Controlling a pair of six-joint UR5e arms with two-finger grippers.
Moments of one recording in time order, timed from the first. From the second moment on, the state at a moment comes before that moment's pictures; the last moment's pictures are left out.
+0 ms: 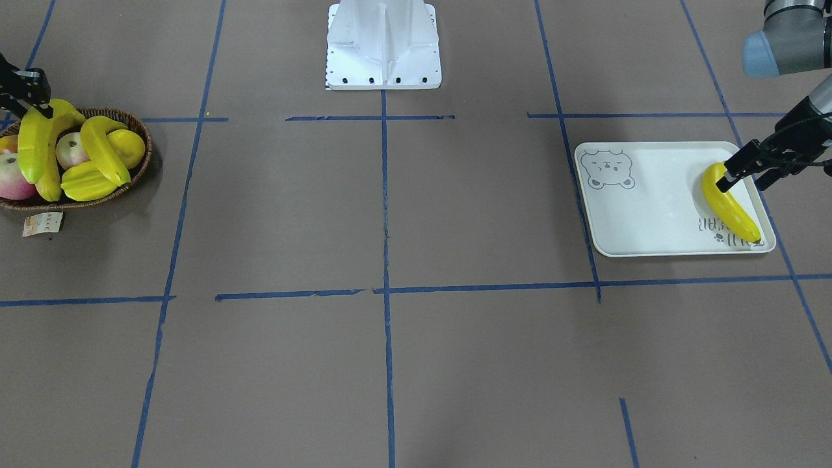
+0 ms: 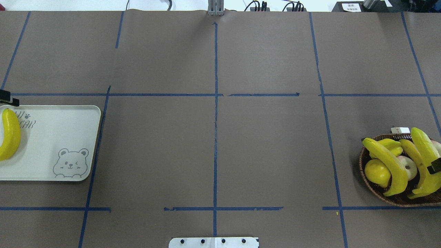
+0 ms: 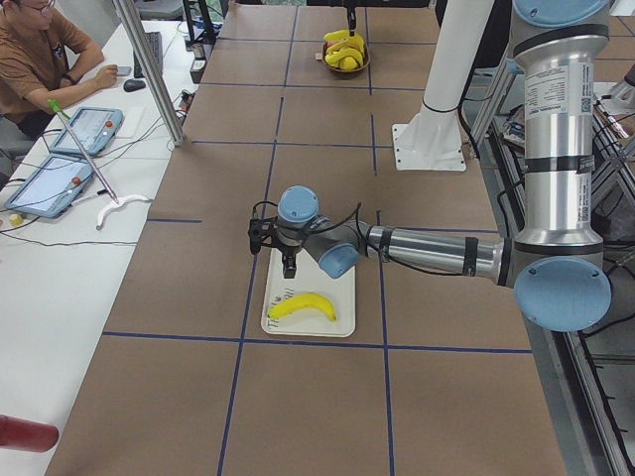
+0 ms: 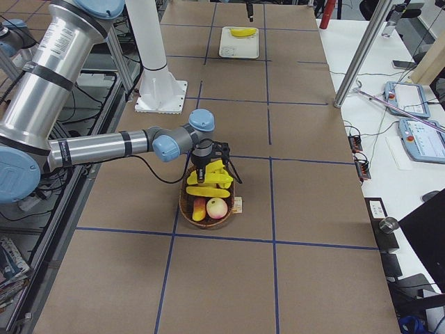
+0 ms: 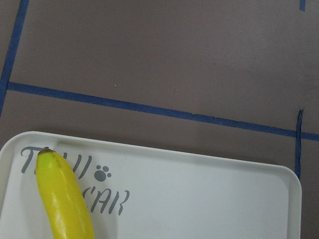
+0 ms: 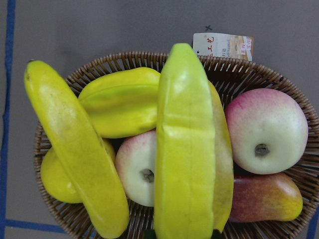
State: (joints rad) left arm -1.18 -1.47 -1.72 -2.25 -2.32 -0.92; right arm 1.02 -2.03 2.13 -1.25 2.28 0.57
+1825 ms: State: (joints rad) left arm -0.93 -1.99 -1.71 -2.26 -2.33 -1.42; right arm 0.75 -1.12 1.94 -1.24 2.33 1.15
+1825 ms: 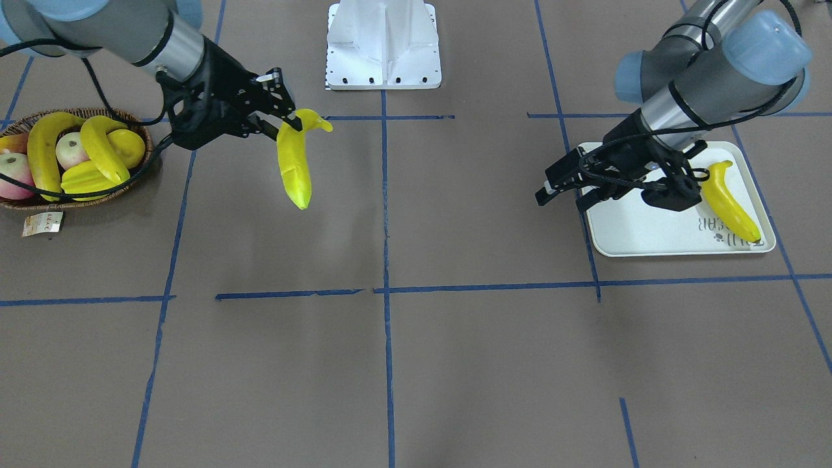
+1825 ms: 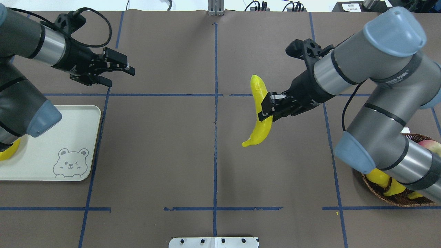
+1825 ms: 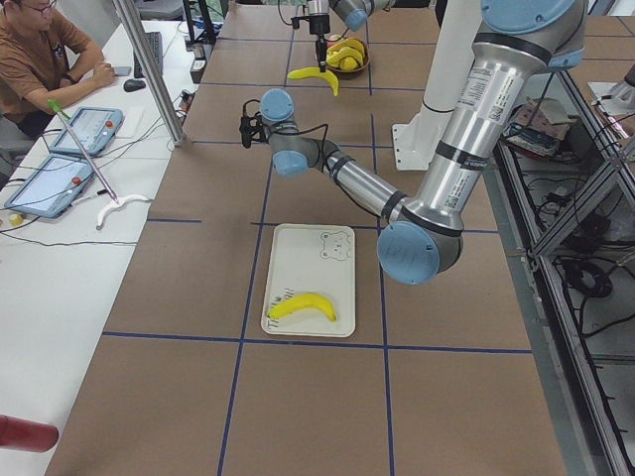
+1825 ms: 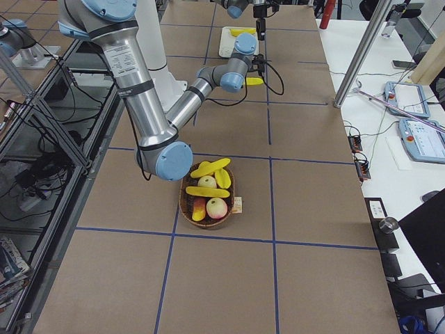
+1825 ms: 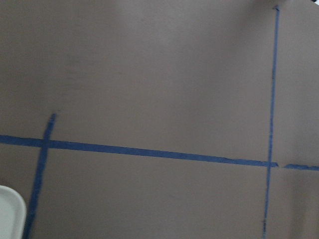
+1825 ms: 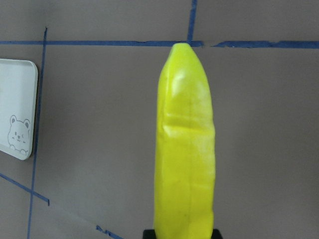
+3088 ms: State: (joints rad) left arm -0.70 -2.18 -1.71 -2.28 -2.30 -1.61; right arm 0.51 -0.97 1.94 -1.23 2.05 1.27
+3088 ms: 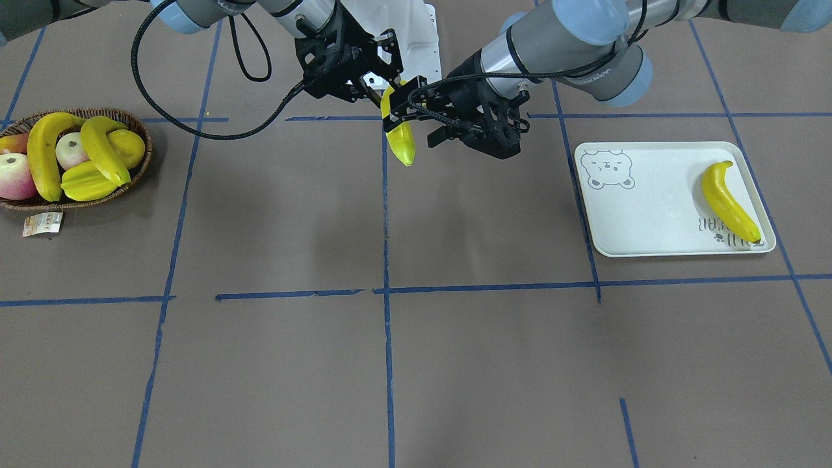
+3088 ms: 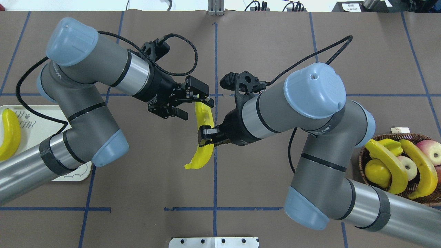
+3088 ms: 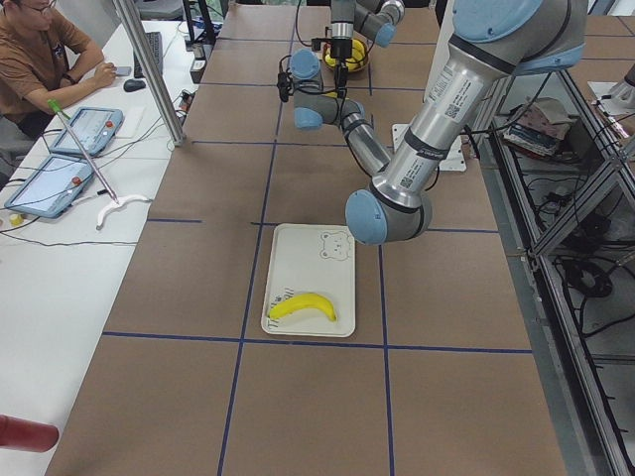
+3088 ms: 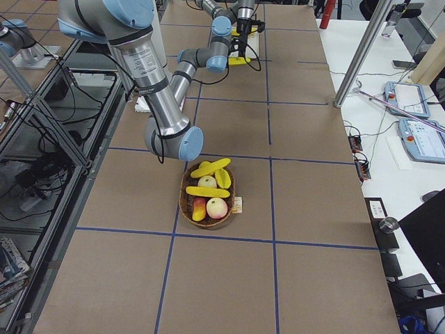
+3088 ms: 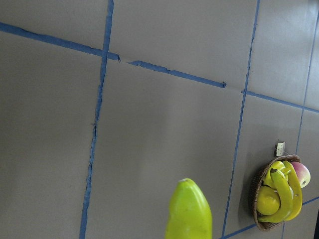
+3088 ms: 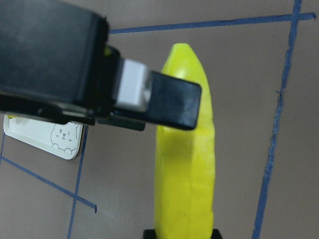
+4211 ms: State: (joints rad) left arm -0.65 -2.17 -1.72 -2.36 -2.27 -1.63; right arm 0.51 -0.97 1.95 -1.23 2.05 1.27
